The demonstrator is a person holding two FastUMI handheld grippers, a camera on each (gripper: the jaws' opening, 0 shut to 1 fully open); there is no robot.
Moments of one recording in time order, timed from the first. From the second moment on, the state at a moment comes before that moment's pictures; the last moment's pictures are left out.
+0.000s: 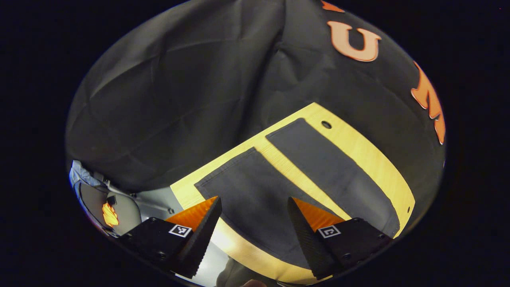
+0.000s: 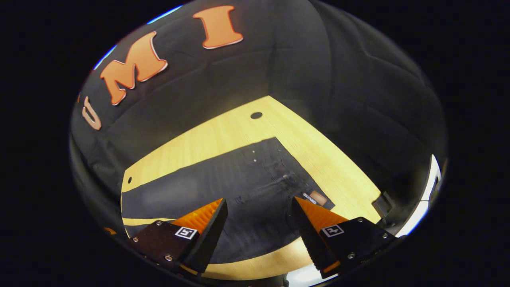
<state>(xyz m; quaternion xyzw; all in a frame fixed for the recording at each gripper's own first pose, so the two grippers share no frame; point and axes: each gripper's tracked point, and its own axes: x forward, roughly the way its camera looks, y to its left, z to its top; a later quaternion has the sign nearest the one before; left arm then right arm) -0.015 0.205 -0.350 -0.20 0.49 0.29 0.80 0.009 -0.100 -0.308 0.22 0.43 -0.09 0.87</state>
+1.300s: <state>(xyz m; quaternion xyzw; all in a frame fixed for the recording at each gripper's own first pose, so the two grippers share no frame) -0.030 0.257 -0.471 -0.33 0.65 0.33 0.59 -0.039 -0.142 -0.463 0.33 0.59 -0.25 0.69</state>
